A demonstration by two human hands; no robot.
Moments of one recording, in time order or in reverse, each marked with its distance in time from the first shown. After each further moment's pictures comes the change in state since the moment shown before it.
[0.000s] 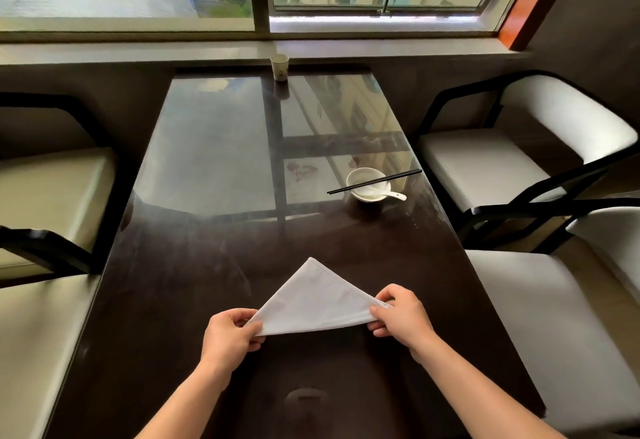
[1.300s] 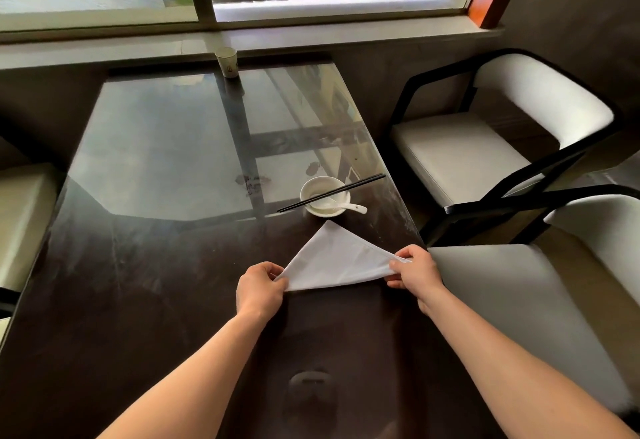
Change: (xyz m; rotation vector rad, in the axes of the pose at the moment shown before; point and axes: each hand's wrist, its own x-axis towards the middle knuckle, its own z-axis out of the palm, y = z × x) left_hand 0.074 0.123 0.154 0.407 0.022 0.211; right_hand 0.151 0.011 -0.106 0.205 0.241 0.093
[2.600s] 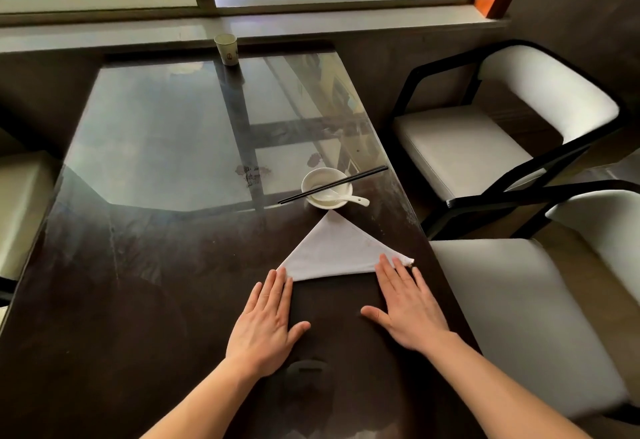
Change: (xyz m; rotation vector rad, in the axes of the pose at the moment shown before) left_hand -0.036 -0.073 0.019 0.892 -0.180 0.616; right_hand -0.044 0.053 0.003 -1.293 -0.221 -0.651
